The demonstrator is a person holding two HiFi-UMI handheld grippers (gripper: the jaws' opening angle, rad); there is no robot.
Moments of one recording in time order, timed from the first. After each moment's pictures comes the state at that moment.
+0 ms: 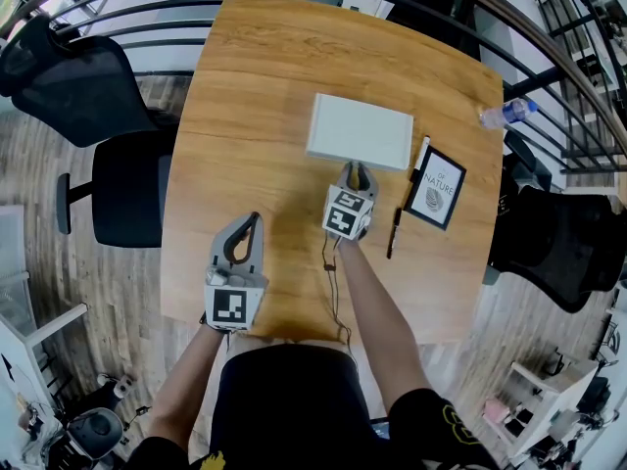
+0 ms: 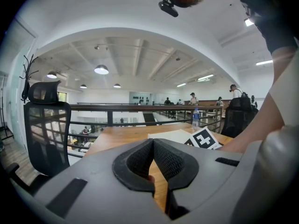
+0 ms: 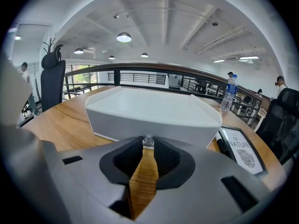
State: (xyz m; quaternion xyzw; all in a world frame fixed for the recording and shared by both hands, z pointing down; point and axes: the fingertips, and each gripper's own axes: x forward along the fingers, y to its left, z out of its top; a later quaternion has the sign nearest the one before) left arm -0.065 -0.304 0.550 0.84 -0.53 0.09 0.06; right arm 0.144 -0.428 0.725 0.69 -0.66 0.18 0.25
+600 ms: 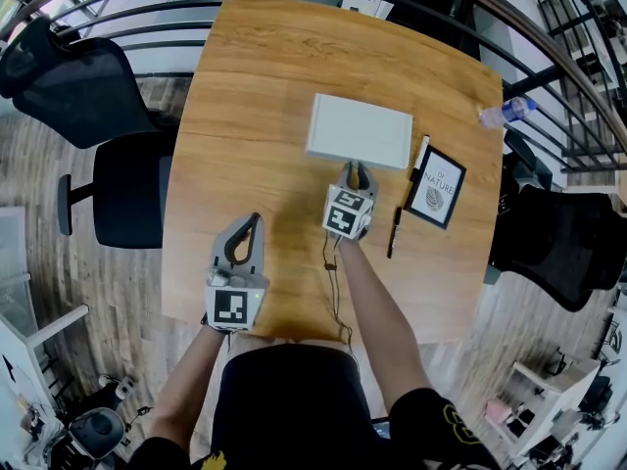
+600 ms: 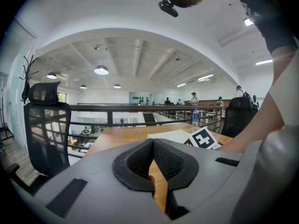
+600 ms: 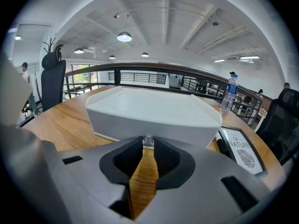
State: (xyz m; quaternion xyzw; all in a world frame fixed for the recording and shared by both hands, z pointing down) left arm -0.062 -0.301 0.548 0.84 -0.53 0.09 0.06; right arm 0.146 -0.427 0.724 0.68 -0.66 0.18 0.25
